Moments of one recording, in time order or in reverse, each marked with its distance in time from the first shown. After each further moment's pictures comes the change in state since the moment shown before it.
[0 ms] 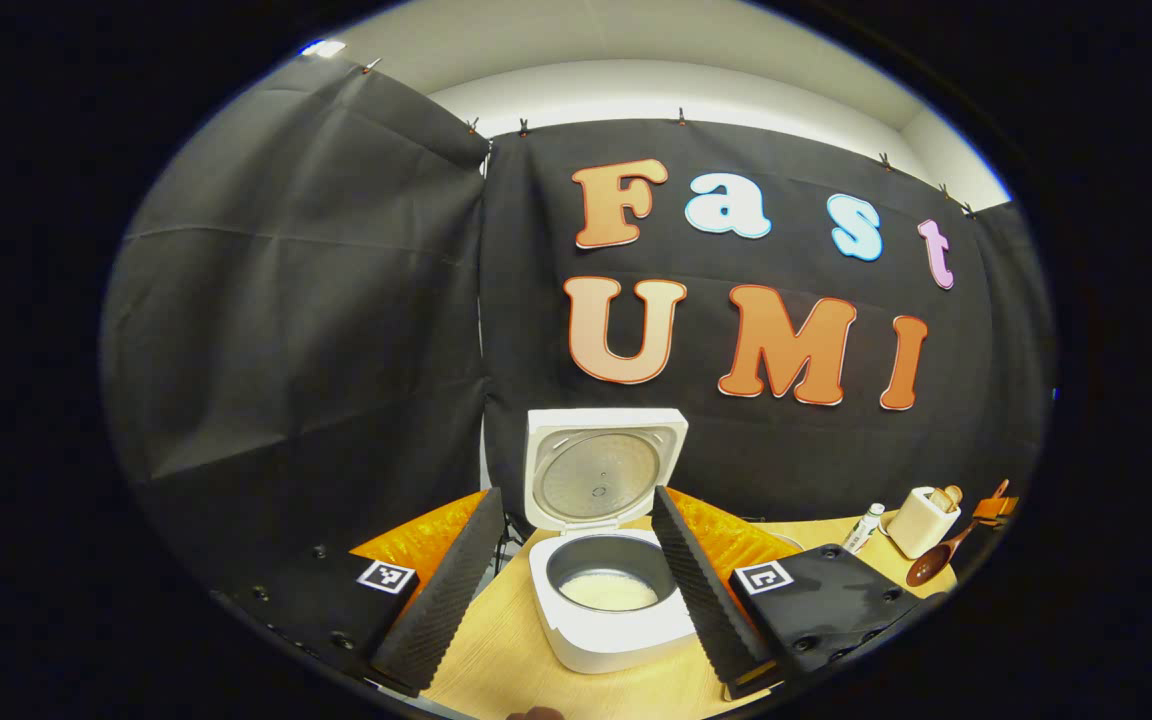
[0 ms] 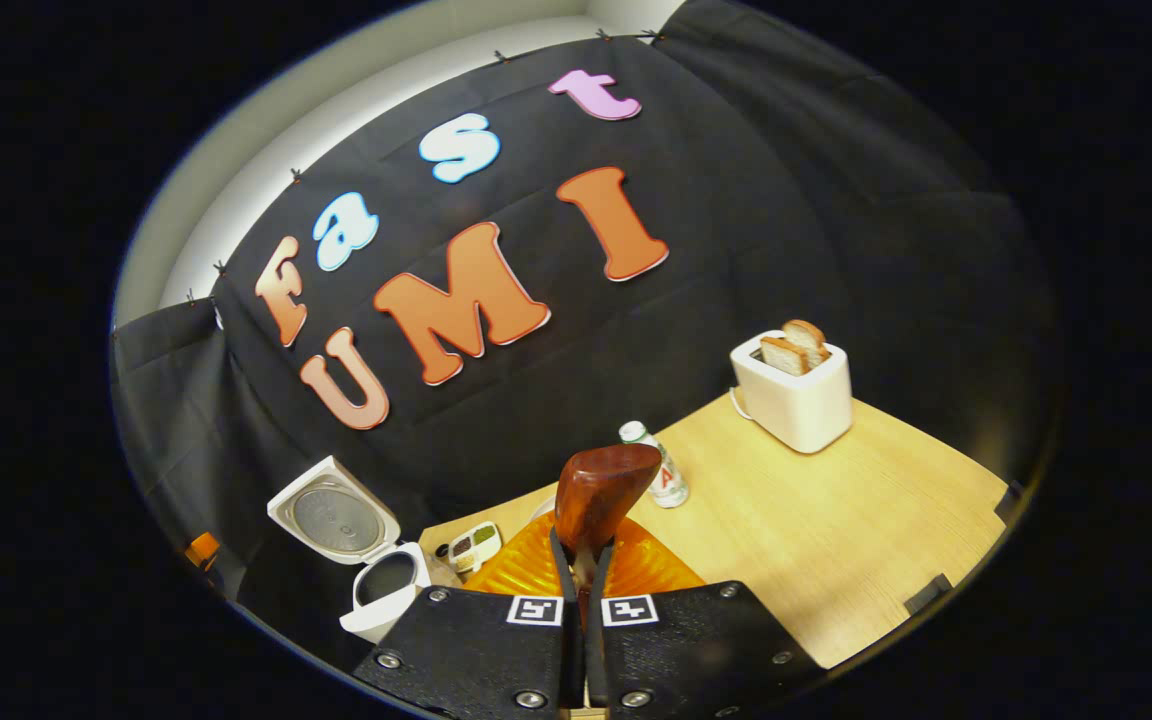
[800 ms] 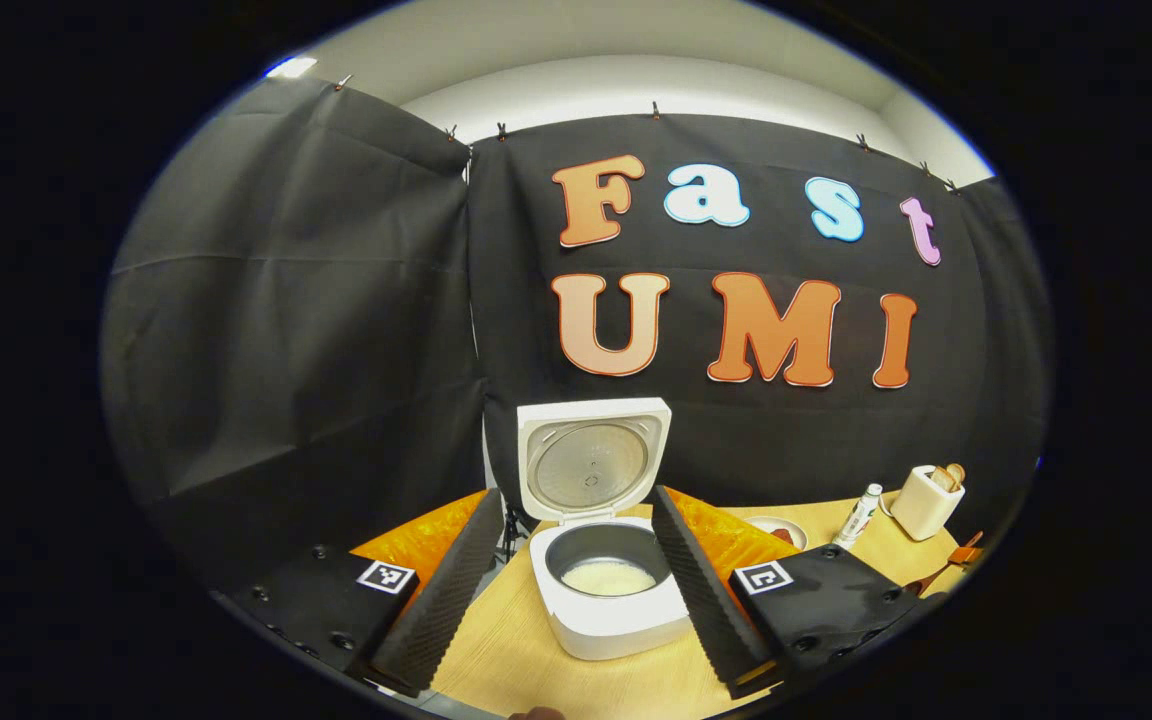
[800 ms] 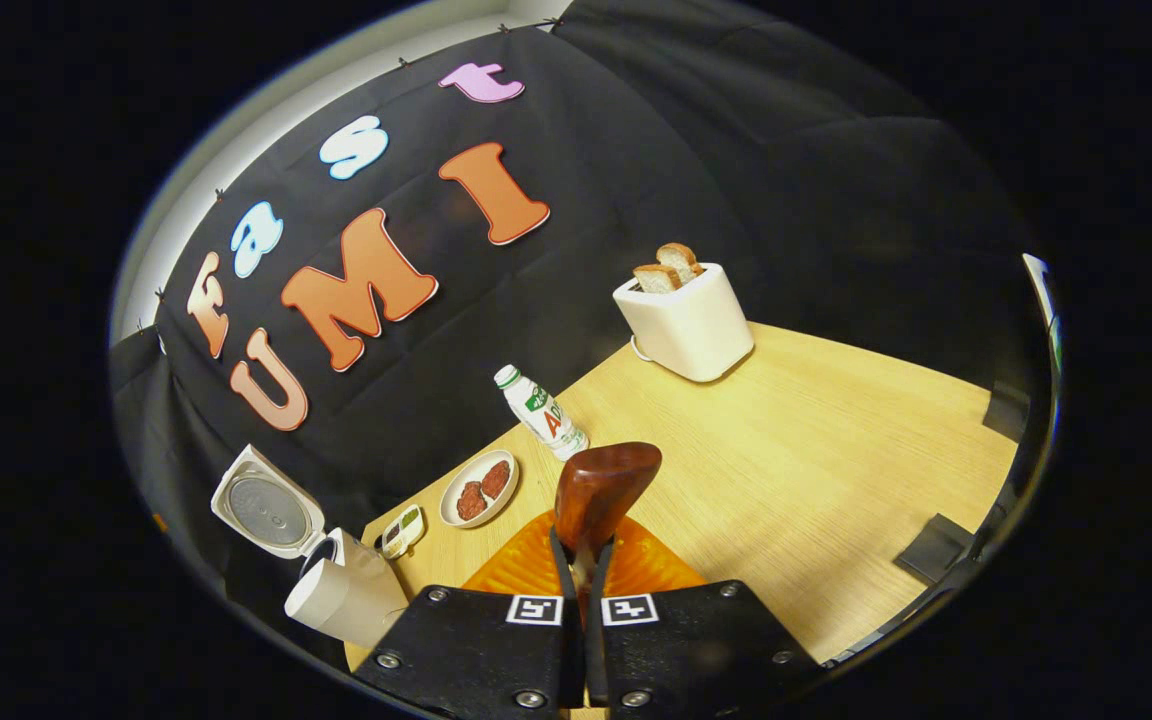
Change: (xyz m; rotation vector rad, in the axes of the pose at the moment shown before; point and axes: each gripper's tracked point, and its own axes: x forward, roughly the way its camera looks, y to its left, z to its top) left arm -0.026 -0.013 -0.003 0.055 0.025 0.008; right arm 0.007 -0.096 -0.092 0.099 0.045 -0.138
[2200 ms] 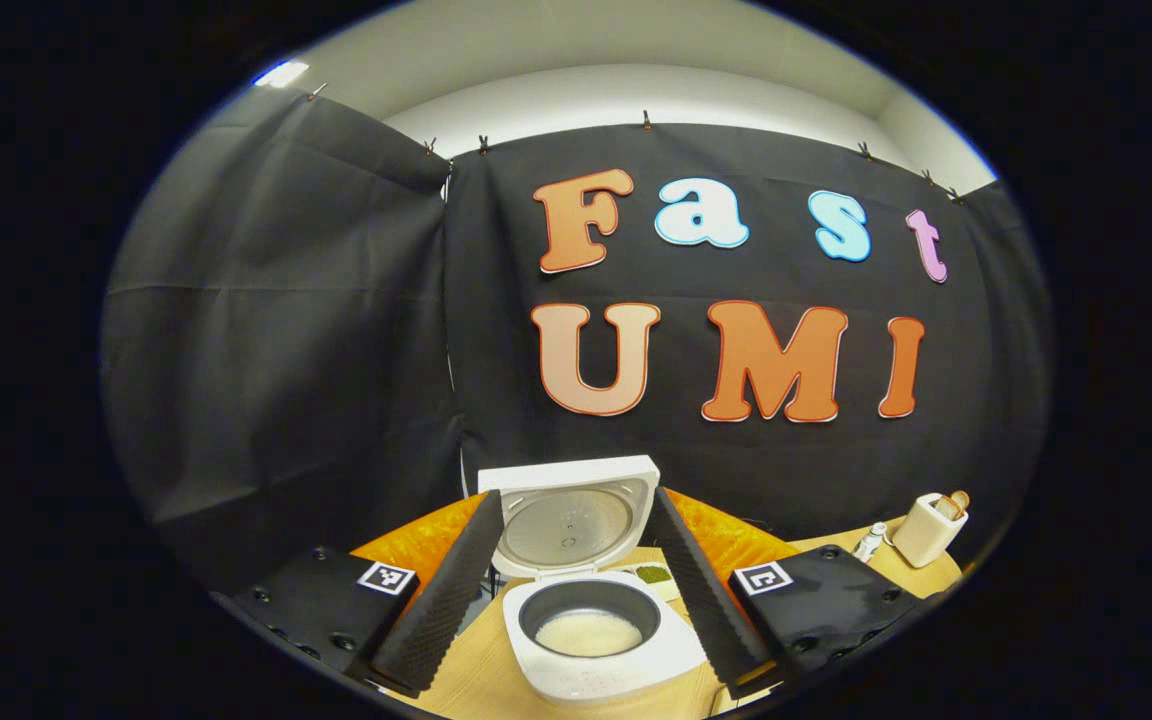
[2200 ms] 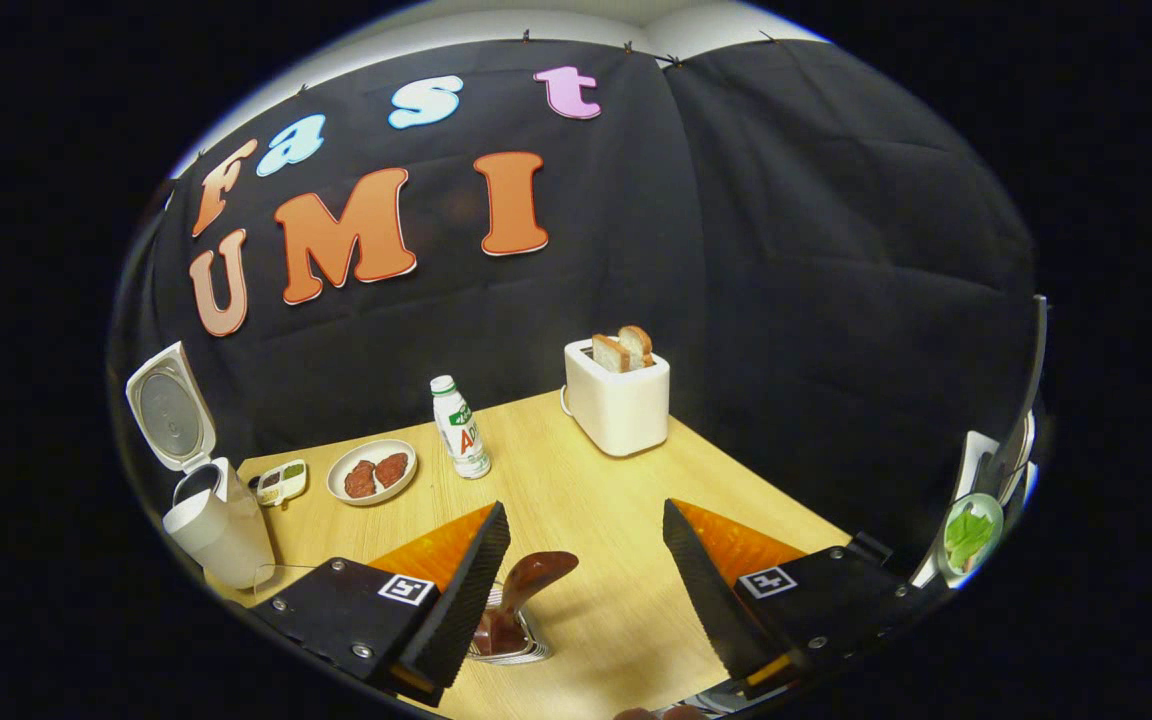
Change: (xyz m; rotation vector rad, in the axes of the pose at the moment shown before) left arm 0.101 -0.034 0.069 -0.006 -0.060 -0.030; right arm -0.061 -0.017 0.080 -0.412 -0.130 -0.280
